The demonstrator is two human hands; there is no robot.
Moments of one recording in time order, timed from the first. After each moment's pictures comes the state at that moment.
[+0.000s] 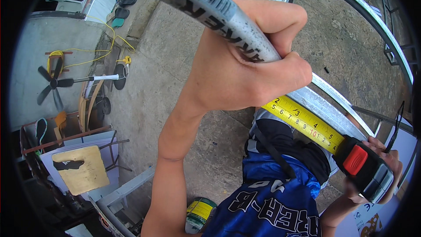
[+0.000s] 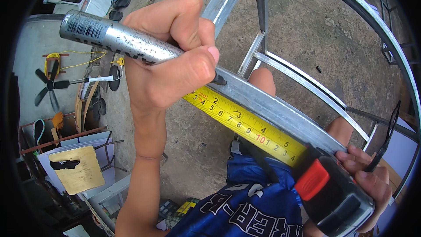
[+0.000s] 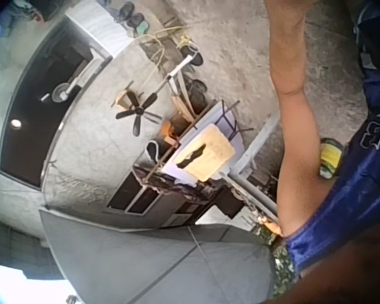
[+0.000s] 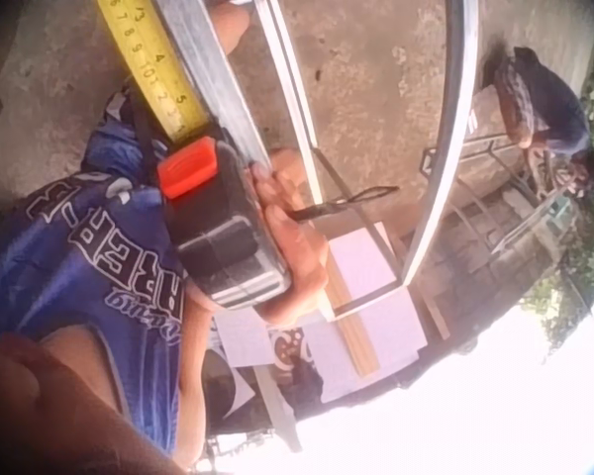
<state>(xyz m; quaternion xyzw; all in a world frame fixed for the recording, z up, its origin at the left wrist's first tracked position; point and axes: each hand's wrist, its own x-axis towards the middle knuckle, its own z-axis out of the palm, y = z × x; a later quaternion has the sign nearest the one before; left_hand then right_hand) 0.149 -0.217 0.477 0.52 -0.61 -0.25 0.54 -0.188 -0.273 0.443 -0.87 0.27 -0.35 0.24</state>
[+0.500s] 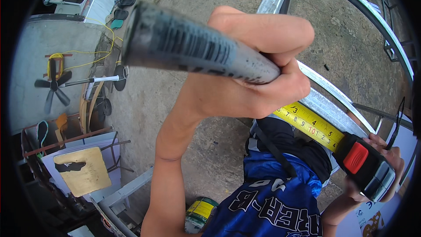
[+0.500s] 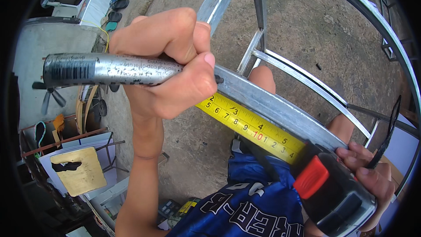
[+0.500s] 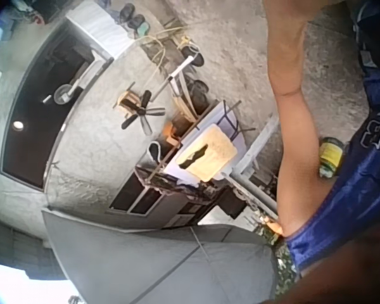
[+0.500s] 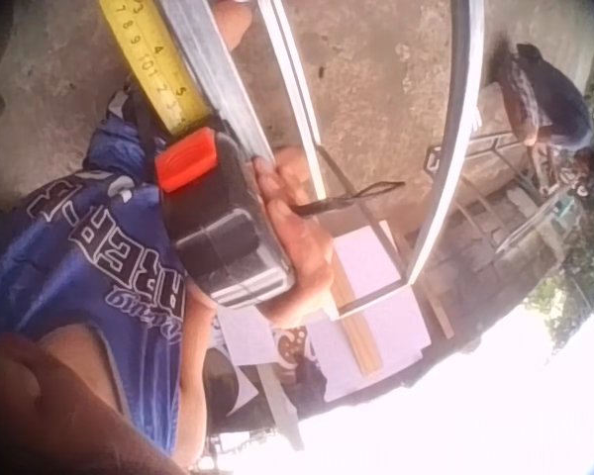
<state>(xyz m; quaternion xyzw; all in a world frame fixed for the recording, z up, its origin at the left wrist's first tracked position) 0.150 -0.217 0.478 0.50 -0.70 -0.13 0.49 -0.194 -0.280 0.442 -0.87 0.24 -0.33 0.27</state>
